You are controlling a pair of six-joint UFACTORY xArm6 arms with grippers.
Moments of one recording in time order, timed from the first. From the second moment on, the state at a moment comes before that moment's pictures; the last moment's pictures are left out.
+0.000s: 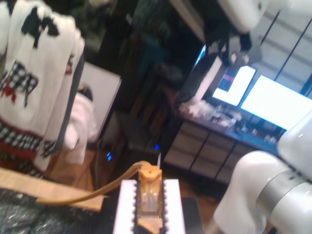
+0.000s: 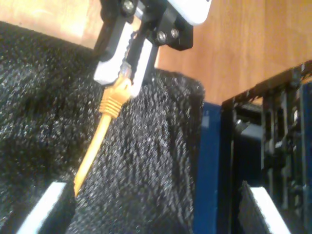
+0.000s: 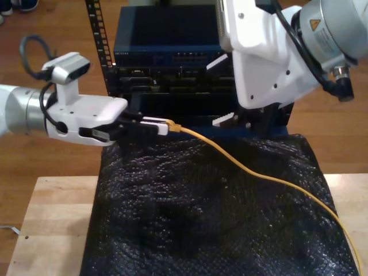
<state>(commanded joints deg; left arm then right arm) 18.2 -5.8 -50.7 -73.5 114.3 -258.7 23.0 -33.1 -54.9 31.1 56.5 -90.7</state>
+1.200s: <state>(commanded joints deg) 22.1 2.5 -50.7 -80.7 130.0 -265.0 37.6 -37.8 -47.4 32.8 40.0 -97.3</state>
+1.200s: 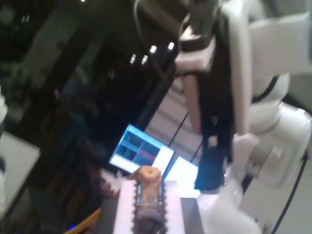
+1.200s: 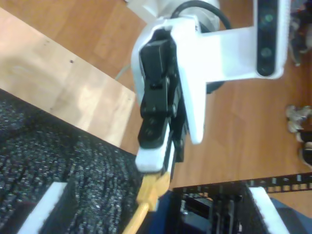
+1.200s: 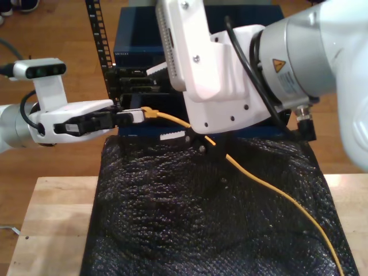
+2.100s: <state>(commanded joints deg) 22.1 5.7 -50.7 -82.9 136.5 -269.2 42.7 -39.8 -41.1 32.7 27.0 -99.8</state>
